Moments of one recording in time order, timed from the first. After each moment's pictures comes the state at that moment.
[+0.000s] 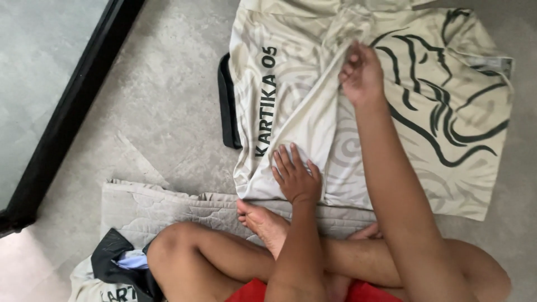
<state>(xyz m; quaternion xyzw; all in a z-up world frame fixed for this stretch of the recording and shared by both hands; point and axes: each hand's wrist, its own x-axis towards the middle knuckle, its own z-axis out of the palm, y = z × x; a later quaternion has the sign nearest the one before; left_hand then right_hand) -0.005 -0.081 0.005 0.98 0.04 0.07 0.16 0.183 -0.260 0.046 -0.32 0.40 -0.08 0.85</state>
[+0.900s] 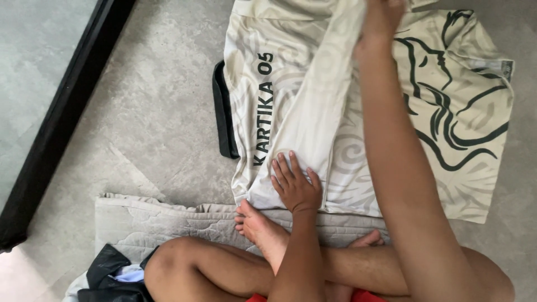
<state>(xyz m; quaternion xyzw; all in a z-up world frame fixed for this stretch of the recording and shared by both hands) -0.004 -0.081 0.008 0.99 0.04 0.06 0.15 0.275 -0.294 0.026 -0.60 0.38 -0.21 0.67</state>
